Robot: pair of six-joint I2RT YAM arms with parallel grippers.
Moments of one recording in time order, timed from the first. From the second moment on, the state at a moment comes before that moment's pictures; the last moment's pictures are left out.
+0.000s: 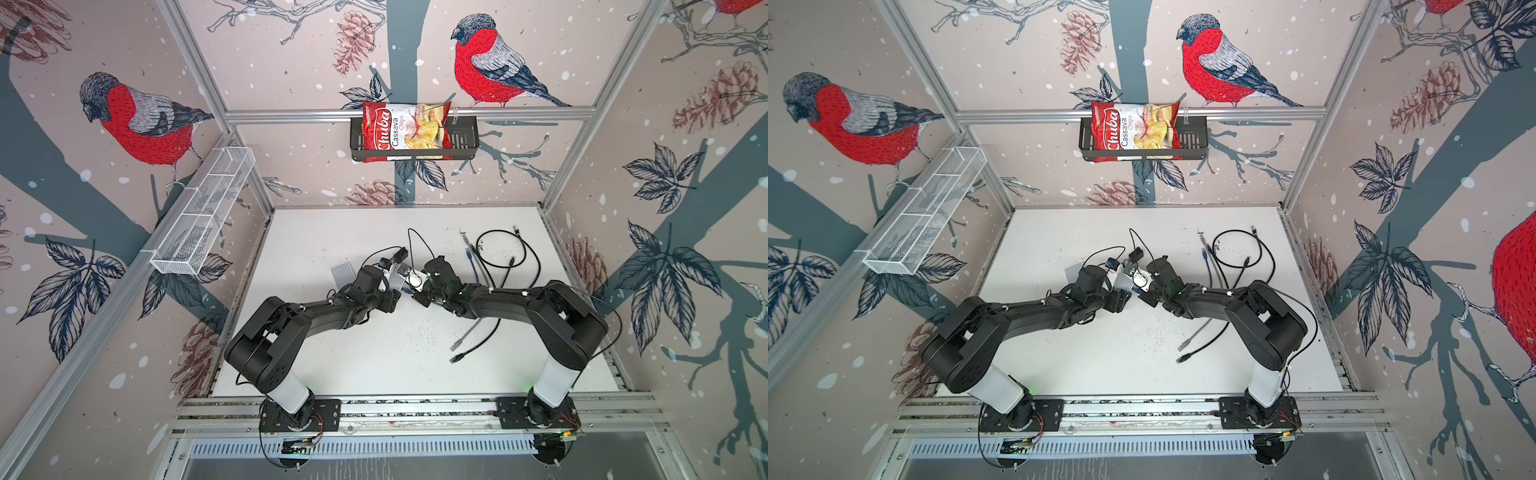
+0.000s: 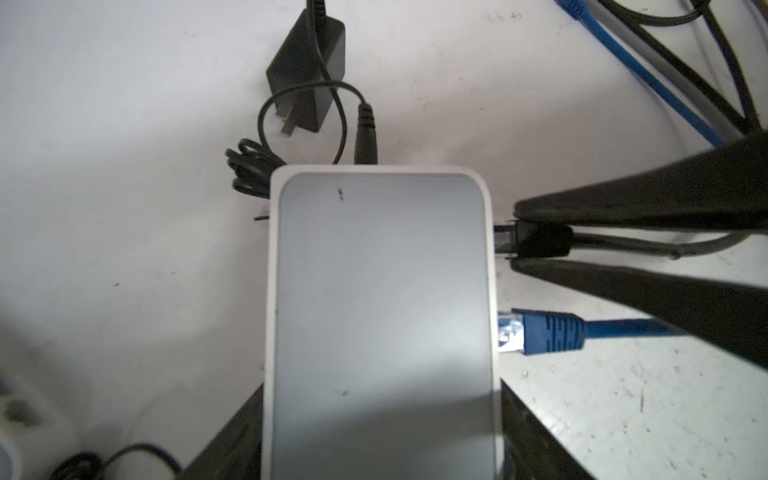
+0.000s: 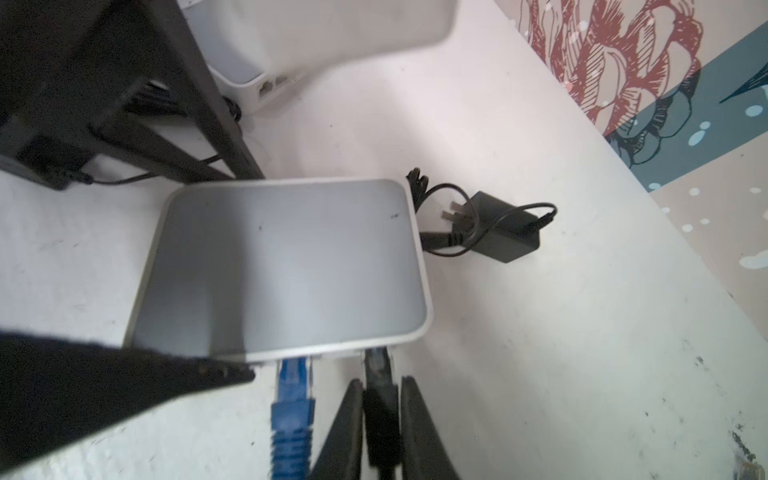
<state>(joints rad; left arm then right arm) -0.60 1.63 0.71 0.17 0.10 -0.16 0.78 1.78 0.91 0.24 -0.02 -0.44</state>
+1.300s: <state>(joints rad) -0.46 2.12 1.42 -0.29 -0.20 -0.16 0.56 1.50 0.88 0.24 -0.22 -0.16</state>
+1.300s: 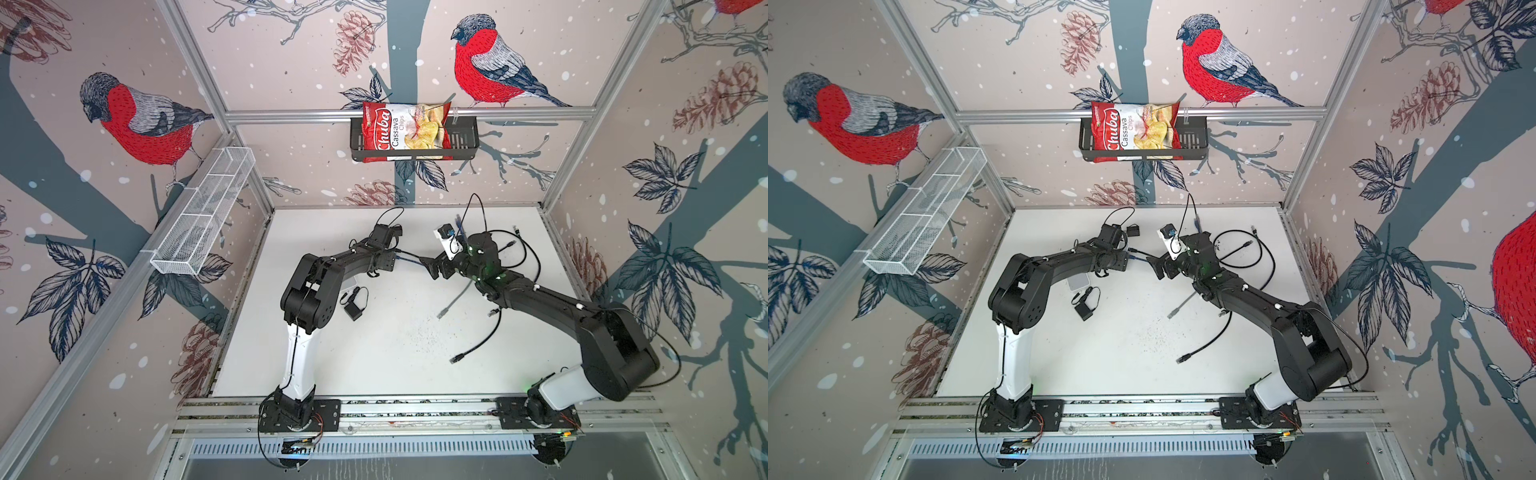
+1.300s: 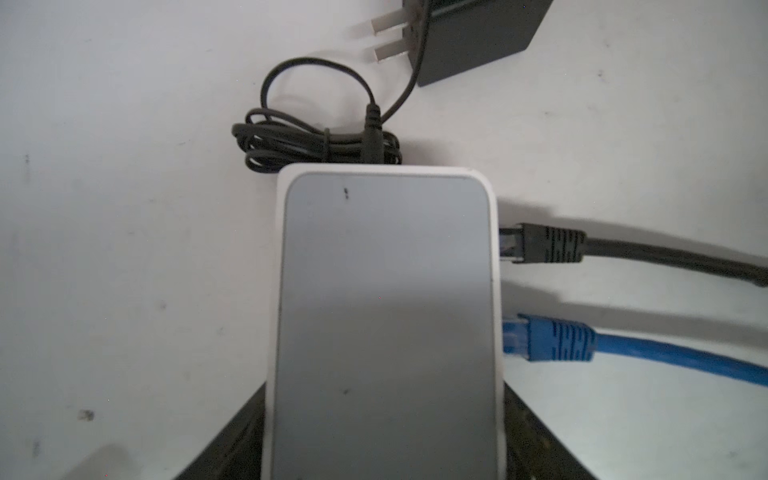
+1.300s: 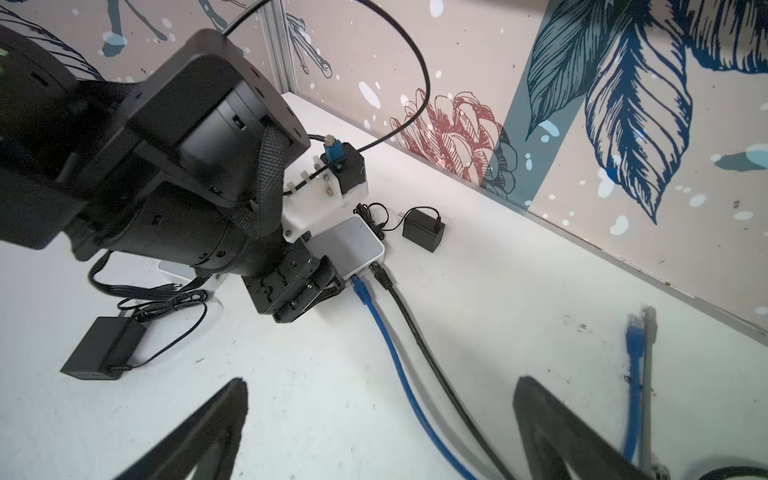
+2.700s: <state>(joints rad) -0.68 1.39 0.70 0.06 -0.12 -0.14 0.55 1.26 0.83 0.02 0.31 0.19</state>
